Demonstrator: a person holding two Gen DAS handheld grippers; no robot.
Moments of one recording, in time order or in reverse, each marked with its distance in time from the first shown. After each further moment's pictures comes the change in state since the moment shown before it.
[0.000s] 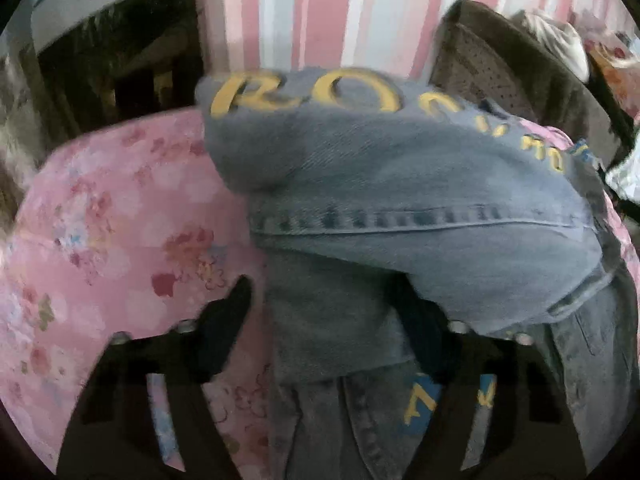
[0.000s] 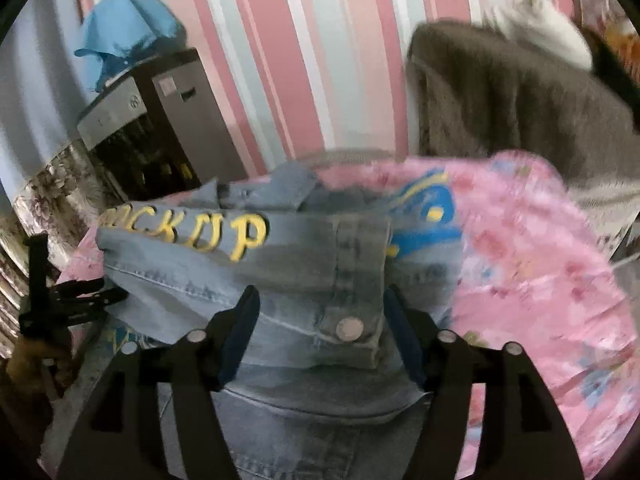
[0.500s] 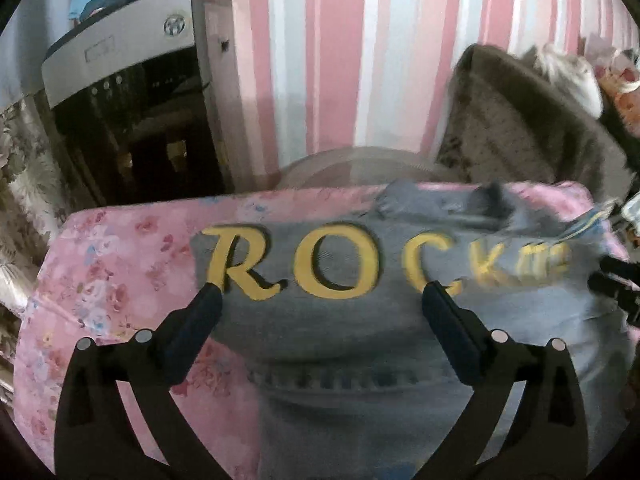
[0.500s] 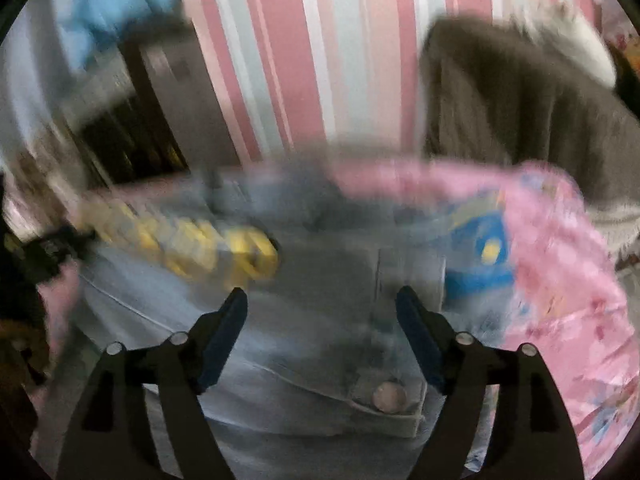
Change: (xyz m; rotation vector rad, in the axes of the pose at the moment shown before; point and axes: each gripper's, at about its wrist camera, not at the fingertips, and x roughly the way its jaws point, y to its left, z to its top) left arm 0.007 -0.016 0.061 -0.029 -0.147 0.096; right arm 0.076 0.023 0.016 -0.044 0.163 -0.065
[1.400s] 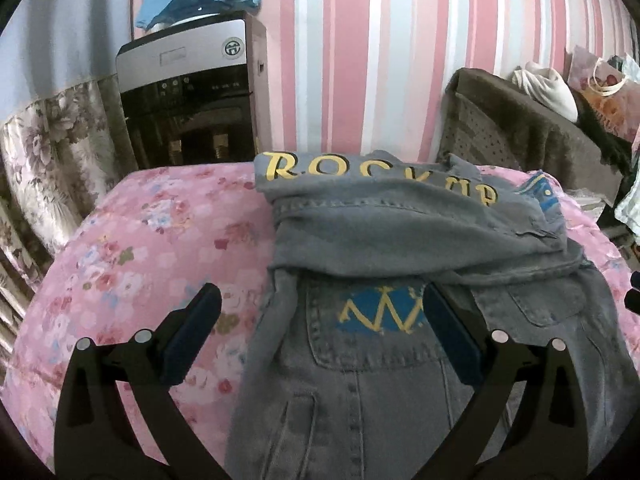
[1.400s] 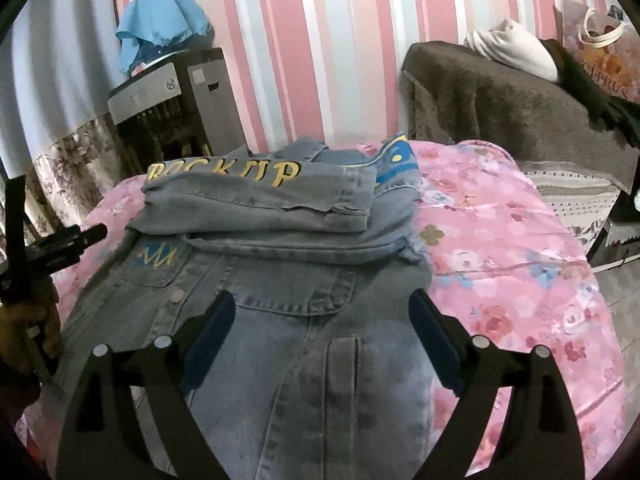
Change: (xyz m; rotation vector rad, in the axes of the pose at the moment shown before) left arm -0.144 -0.015 -0.121 -0.054 -0.122 0.039; right arm -0.166 -0.019 -0.141 -0.002 -0.195 0.028
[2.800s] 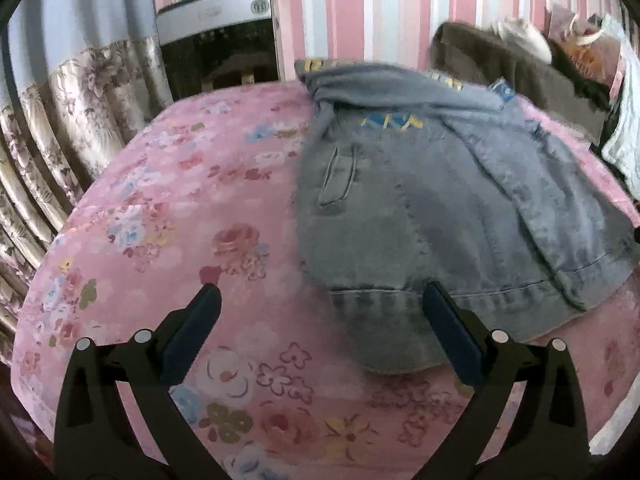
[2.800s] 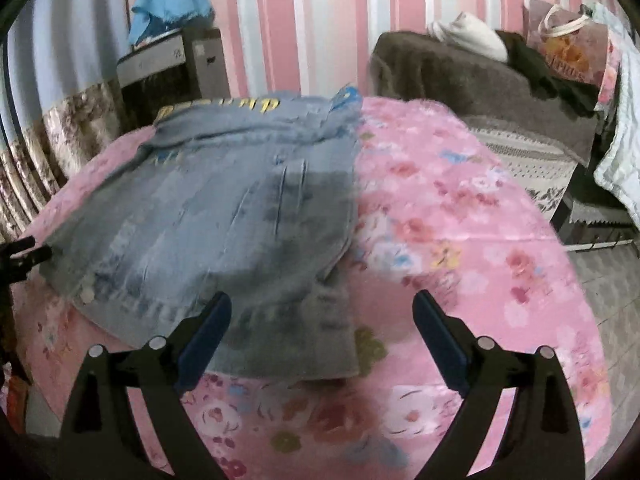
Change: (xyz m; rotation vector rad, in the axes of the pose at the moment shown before) left arm -0.126 0.041 -0.159 0.064 0.142 0.021; right arm -0.100 -0.025 -0.136 -0.030 0.057 -0.070
